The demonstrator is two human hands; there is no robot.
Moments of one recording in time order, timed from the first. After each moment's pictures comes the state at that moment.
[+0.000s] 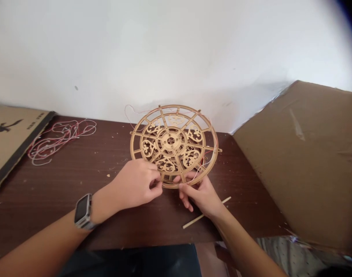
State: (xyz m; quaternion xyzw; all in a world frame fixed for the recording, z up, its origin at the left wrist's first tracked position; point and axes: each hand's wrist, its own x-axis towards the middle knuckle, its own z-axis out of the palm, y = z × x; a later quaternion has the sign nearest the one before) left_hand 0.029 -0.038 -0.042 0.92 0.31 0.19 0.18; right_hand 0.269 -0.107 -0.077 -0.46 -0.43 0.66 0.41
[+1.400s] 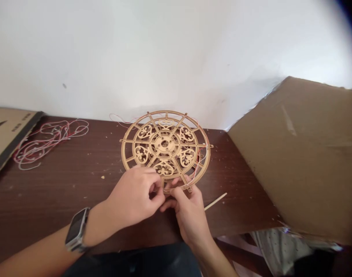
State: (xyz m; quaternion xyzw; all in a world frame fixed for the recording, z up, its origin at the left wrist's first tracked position) left_hand 0.041 -0.064 -0.027 0.87 0.35 0.25 0.24; right_hand 0.197 -0.134 -0.058 -0.54 -0.24 0.56 0.58
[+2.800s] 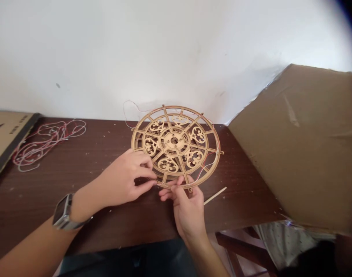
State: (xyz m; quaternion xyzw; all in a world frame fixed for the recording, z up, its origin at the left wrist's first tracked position) left_hand 0.013 -0.026 -0.020 0.93 0.21 0.23 0.18; right_hand 0.191 -0.139 -0.085 -0.49 -0.22 0.51 0.67
